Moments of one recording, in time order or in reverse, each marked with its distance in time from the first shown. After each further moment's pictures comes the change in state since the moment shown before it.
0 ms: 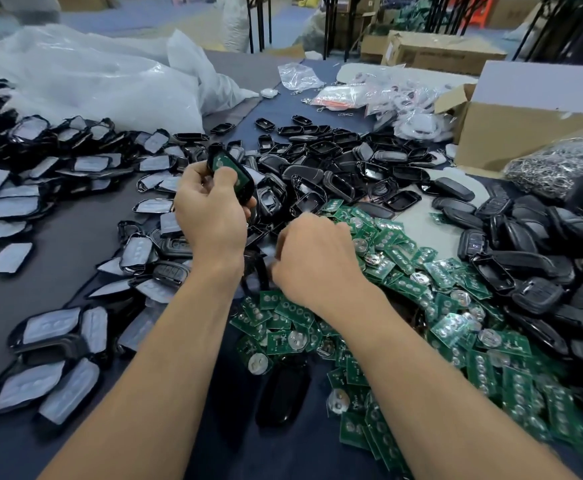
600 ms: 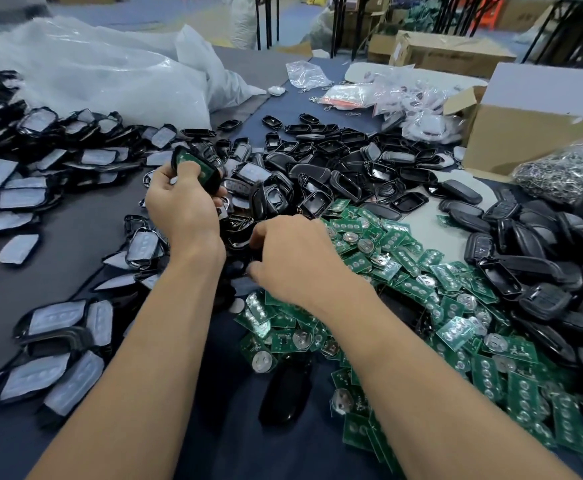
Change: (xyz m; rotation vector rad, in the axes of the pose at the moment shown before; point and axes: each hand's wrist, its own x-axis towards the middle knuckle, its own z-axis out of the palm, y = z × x) left_hand 0.032 -0.002 -0.019 -0.146 0.191 -0.078; right_hand 0.006 -0.019 0.002 0.036 -0.130 -0.149
